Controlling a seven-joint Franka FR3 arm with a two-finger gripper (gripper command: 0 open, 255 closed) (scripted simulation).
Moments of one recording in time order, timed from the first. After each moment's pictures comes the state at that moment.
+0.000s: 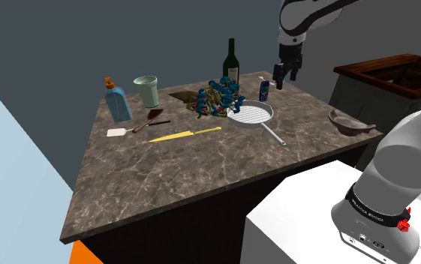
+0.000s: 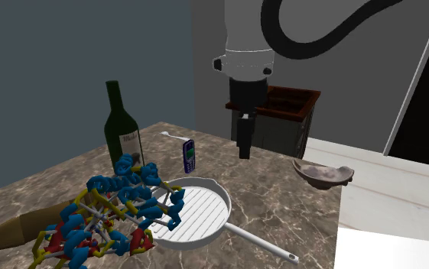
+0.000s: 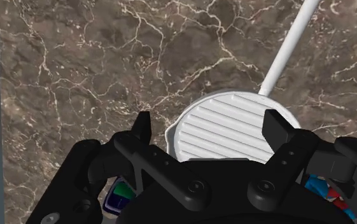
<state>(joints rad) -0.08 -0.35 -0.20 -2.35 -0.20 1.99 -0.16</state>
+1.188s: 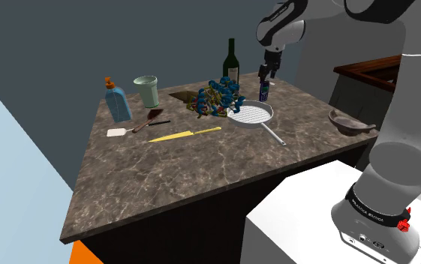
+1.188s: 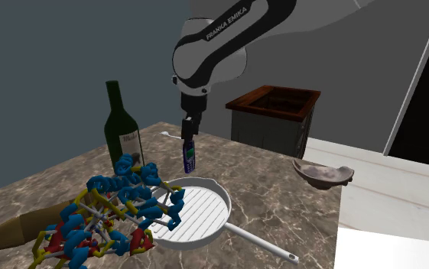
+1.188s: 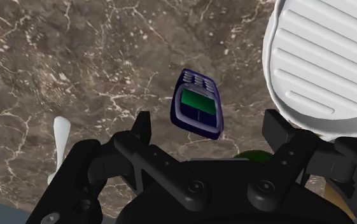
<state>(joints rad) -0.16 0.28 -0.32 -1.84 0.12 2.24 -0.58</state>
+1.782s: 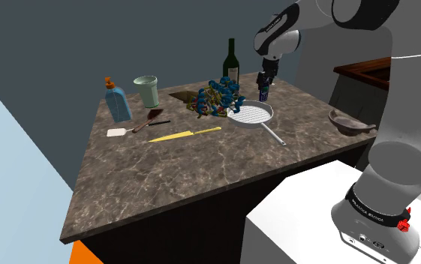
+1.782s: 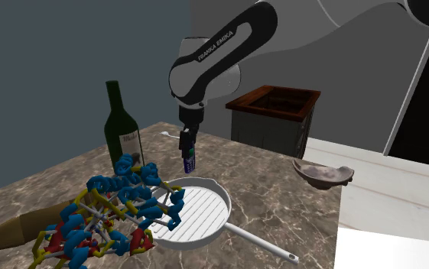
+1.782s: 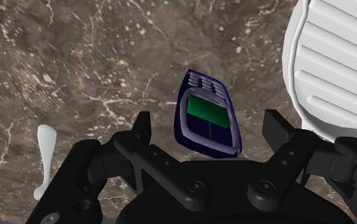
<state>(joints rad) -0.18 0.37 -0.30 -1.82 0.16 2.31 -0.61</state>
